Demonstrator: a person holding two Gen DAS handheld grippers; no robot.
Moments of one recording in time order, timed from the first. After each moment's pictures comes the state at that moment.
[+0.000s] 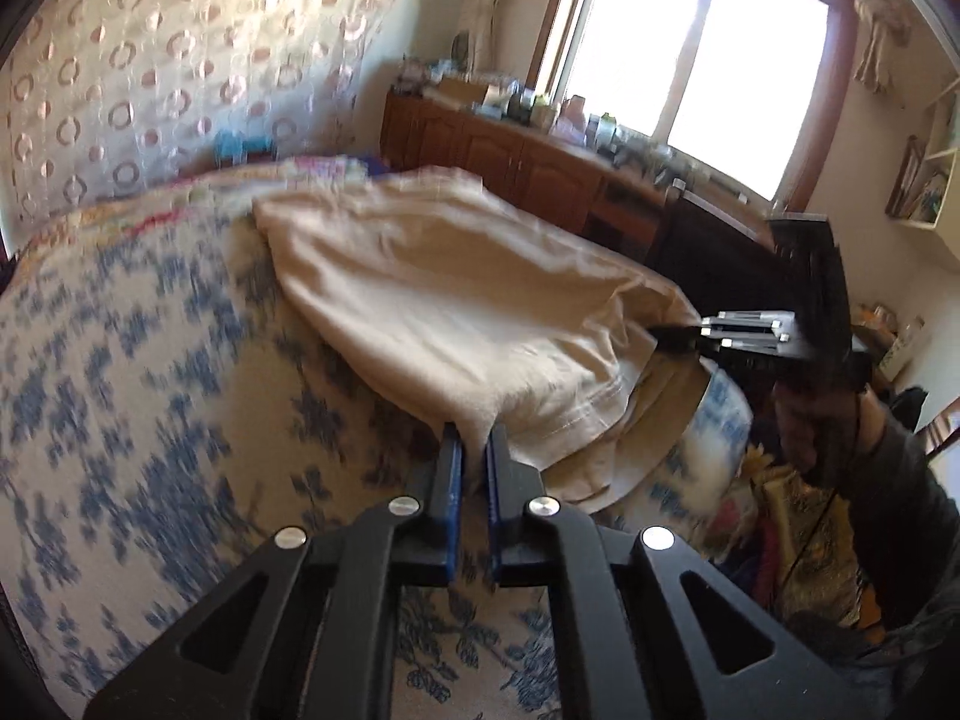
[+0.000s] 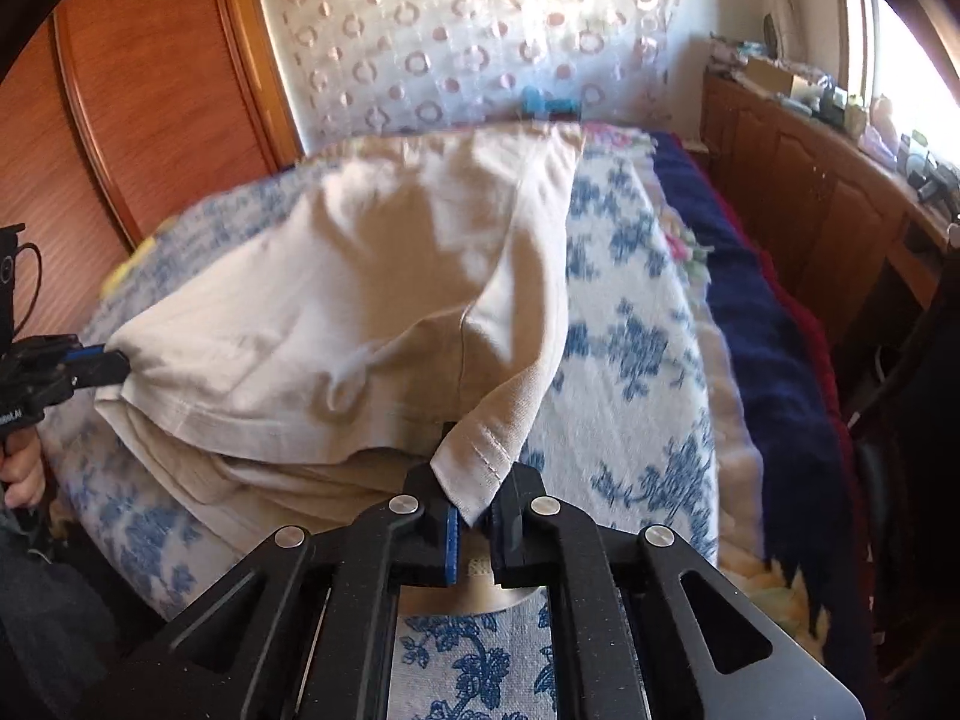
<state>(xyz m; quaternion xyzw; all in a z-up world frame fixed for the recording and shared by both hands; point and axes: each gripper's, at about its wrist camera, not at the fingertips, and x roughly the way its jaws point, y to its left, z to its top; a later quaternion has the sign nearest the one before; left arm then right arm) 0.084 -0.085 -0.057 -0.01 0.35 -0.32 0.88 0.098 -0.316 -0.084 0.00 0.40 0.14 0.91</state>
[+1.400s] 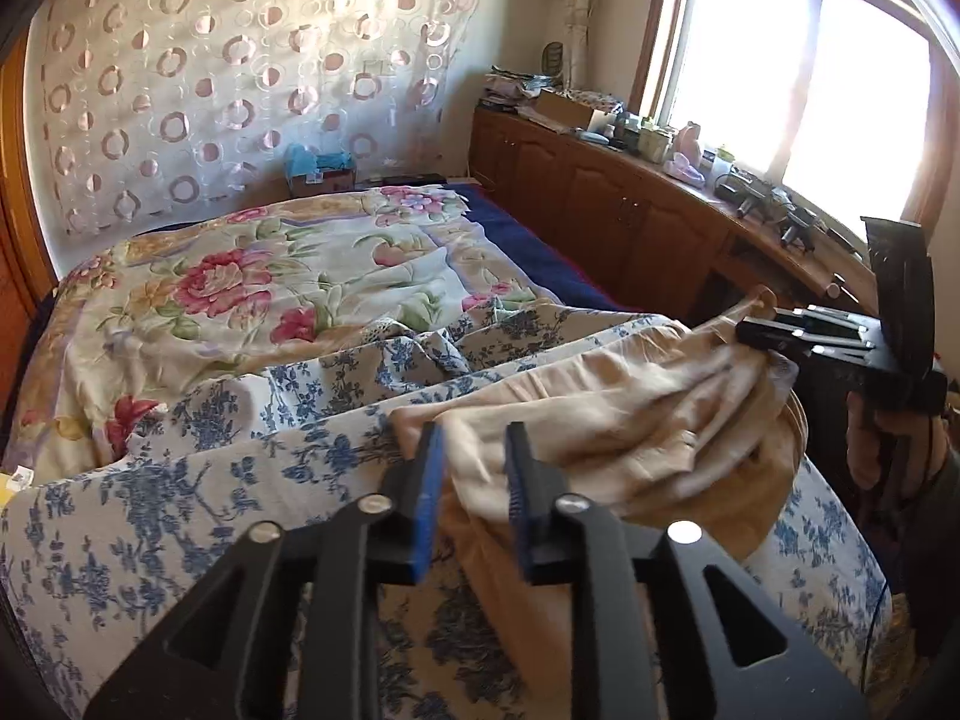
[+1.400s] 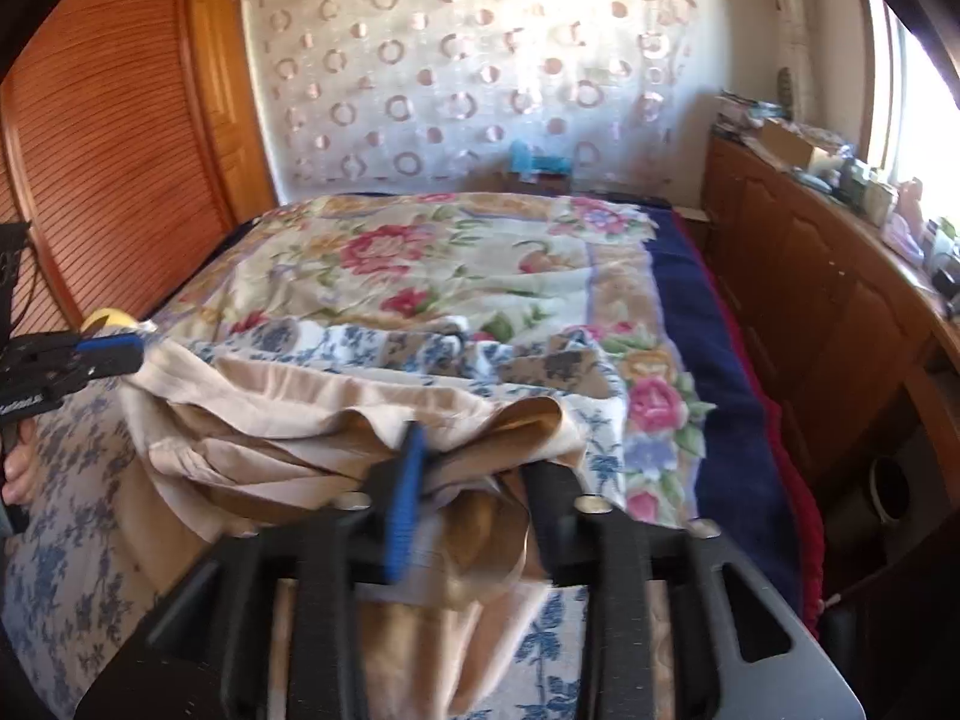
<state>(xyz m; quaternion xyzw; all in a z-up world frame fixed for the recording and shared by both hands) 0.346 -0.071 -0.045 0.00 0.37 -0.23 0.90 0.339 -0.325 -0.038 -0.03 0.36 0.12 0.93</state>
